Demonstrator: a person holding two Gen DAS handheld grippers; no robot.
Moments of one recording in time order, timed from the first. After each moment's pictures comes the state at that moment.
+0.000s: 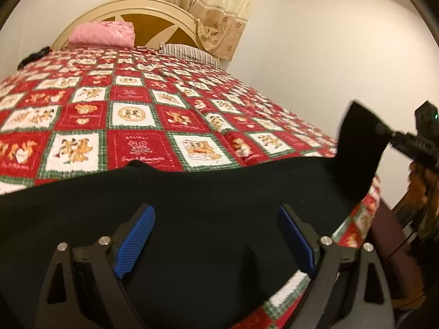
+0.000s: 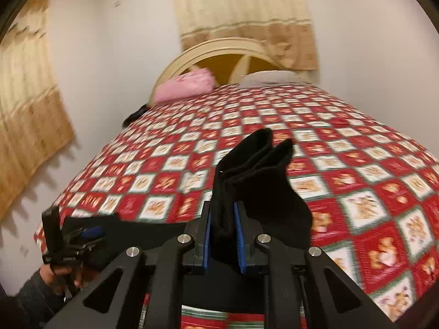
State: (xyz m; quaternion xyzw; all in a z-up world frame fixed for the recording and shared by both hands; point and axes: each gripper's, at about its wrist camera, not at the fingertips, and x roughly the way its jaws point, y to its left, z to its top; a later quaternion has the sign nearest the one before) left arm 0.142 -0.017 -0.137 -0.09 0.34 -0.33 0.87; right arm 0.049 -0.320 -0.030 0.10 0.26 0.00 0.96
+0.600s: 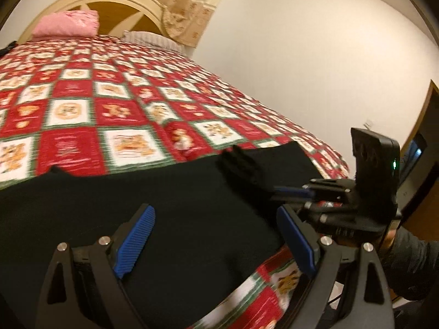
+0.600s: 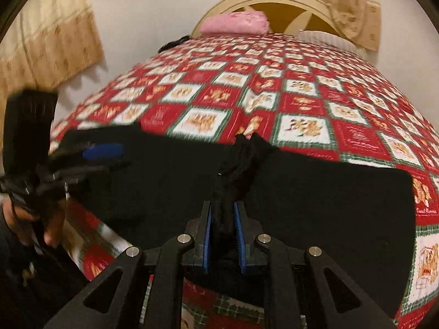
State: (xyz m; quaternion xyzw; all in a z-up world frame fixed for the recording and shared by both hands) left arm 0.141 -0.080 -0.128 -0.09 0.36 -0.42 0.83; right arm 0.105 -0.222 -0.146 0.00 0.38 0.09 0.92
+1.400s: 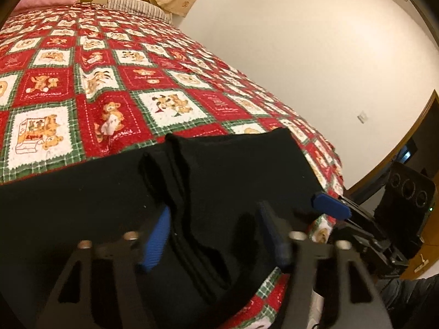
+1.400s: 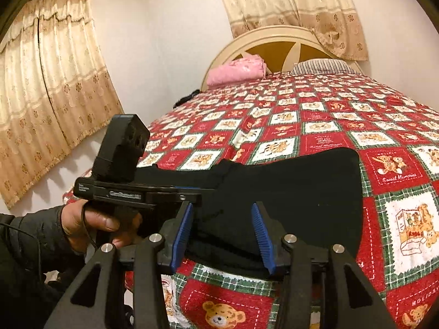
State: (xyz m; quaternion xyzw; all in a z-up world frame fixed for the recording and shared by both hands) left arm 0.158 -0.178 -0.147 -0.10 0.43 -0.44 0.78; right arm 0.028 -0.299 -0.138 0.11 0.24 0.14 0.95
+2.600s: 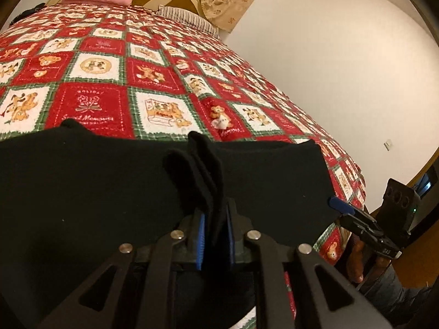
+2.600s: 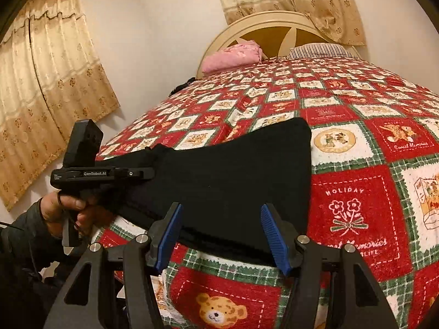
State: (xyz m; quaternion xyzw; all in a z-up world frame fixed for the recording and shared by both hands) left arm 0.162 -0.073 -0.162 -0.13 0.43 -0.35 0.82; right arm 0.039 -0.298 -0.169 0.11 0.28 0.14 0.94
